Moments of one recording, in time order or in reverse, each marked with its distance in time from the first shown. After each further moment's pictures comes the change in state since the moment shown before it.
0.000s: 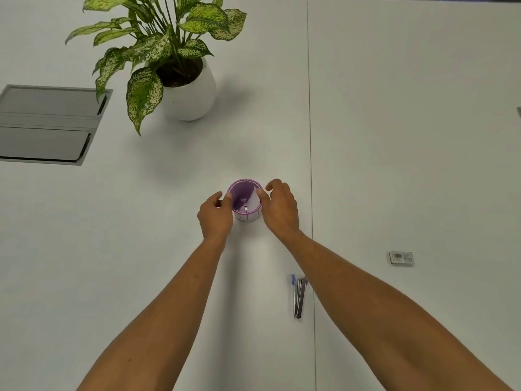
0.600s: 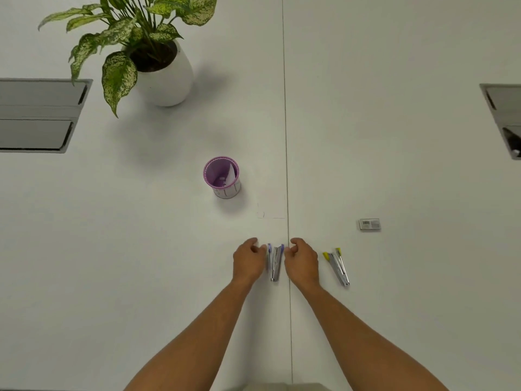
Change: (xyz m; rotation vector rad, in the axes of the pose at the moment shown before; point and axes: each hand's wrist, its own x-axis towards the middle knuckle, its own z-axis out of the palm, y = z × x) left_hand -0.161 -0.084 0.044 0.304 -0.377 -0.099; right_hand -0.154 0.140 -0.024 0.115 -0.050 0.370
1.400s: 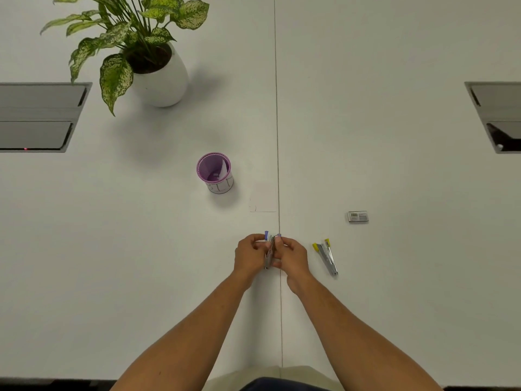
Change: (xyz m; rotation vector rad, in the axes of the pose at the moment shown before) left_hand -0.025 0.005 0.016 -0.209 -0.080 0.046; right_hand -0.018 0.002 -0.006 0.759 -0.148 0.290
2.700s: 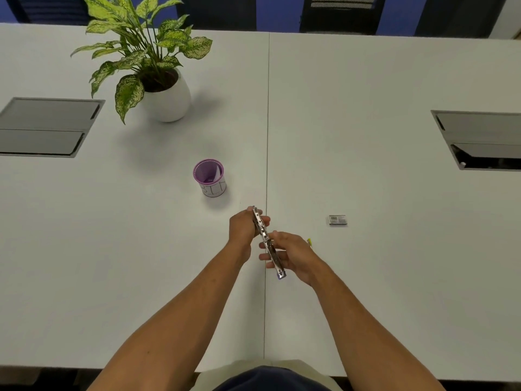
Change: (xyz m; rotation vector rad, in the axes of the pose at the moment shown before) left_hand -0.029 0.071 0.011 -0.501 0.049 -0.064; right_hand -0.060 -0.057 -0.057 -0.138 -0.454 -0.019
